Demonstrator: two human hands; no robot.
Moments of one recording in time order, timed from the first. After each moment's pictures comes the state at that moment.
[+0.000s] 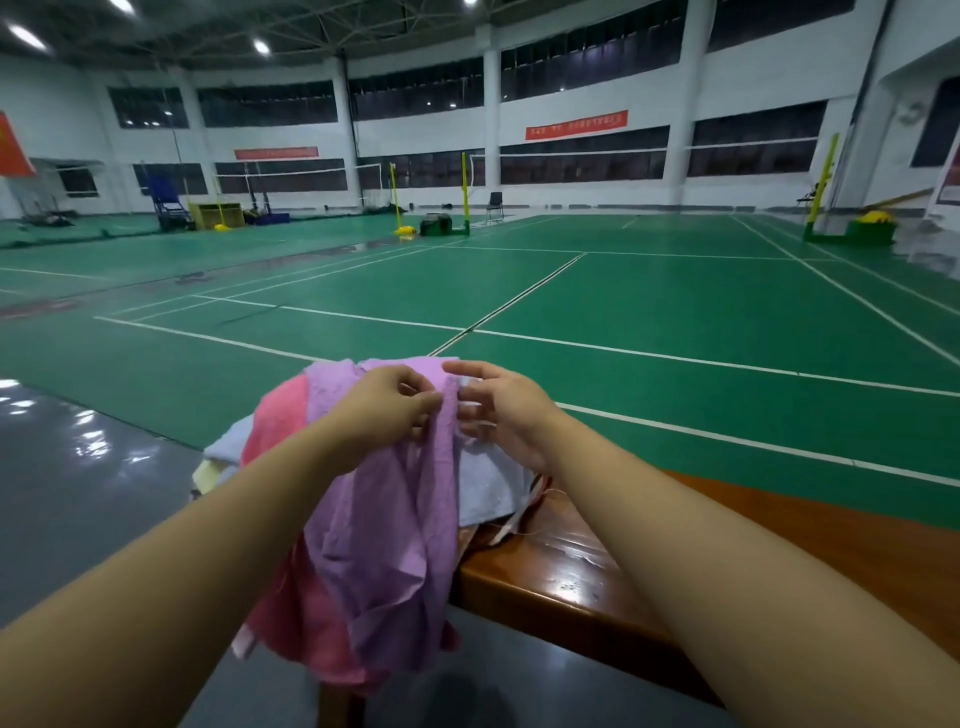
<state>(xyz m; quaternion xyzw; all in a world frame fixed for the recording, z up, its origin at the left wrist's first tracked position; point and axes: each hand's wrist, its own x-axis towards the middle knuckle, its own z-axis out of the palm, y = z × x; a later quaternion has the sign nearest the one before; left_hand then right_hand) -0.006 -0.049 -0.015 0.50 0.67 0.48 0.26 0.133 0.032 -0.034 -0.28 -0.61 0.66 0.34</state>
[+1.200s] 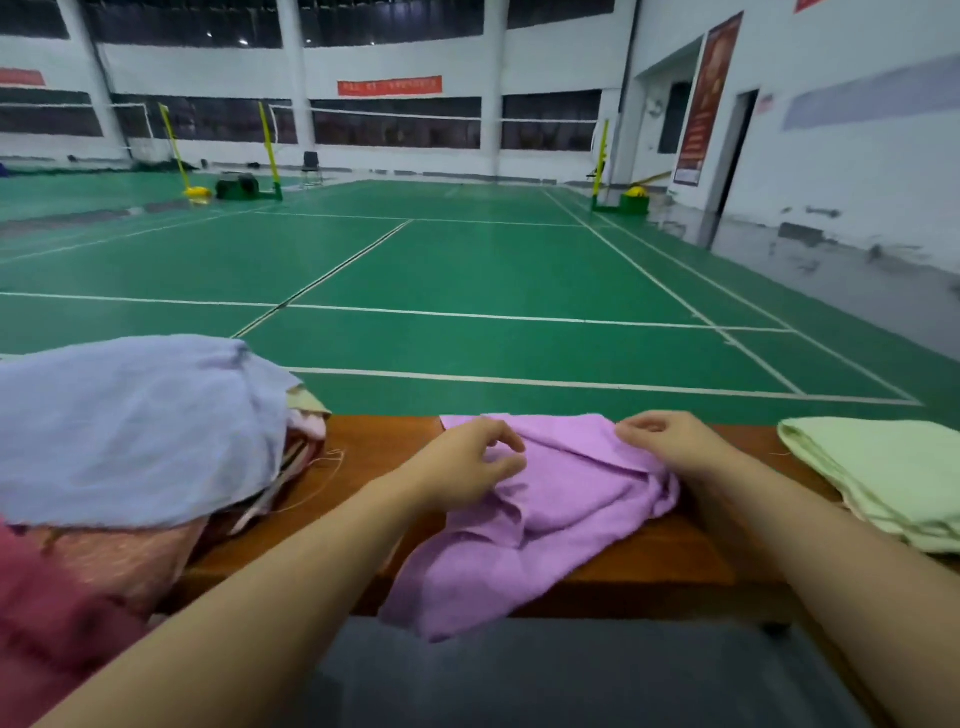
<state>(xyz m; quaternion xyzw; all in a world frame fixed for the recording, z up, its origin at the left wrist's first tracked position) 0.267 0.027 -0.115 0.81 0.49 0.23 0.23 0.561 0.053 -0.123 -0.68 -0.59 0.30 0.33</state>
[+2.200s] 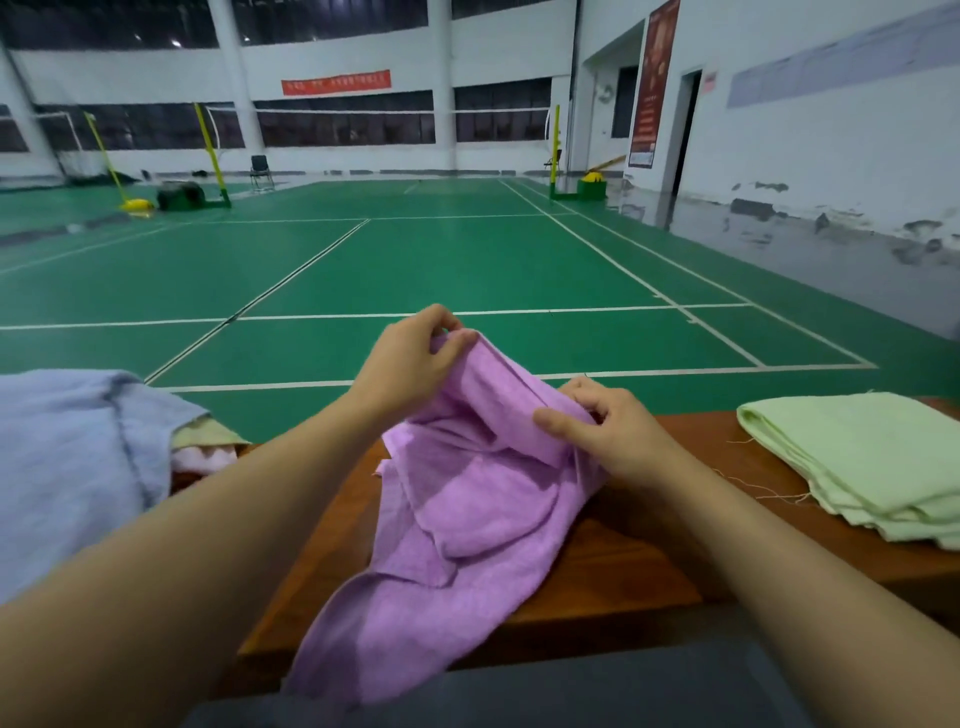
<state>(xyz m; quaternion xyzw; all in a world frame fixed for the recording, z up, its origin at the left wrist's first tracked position) 0.307 0.114 -0.055 0.77 0.47 0.42 0.08 0.547 0.049 -0.109 -0.48 -0.72 0.26 0.43</state>
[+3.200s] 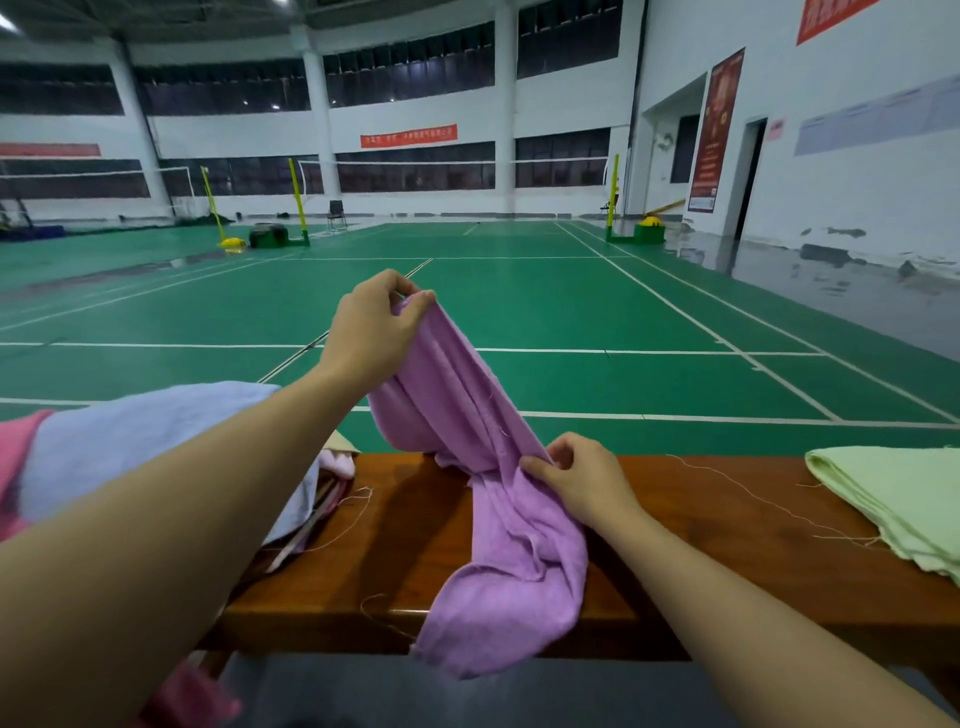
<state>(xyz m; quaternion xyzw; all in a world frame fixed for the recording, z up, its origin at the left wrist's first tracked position) 0.190 0.053 0.032 0.68 0.55 0.50 0.00 0.434 0.048 -0.124 -0.64 -0.66 0.18 0.35</state>
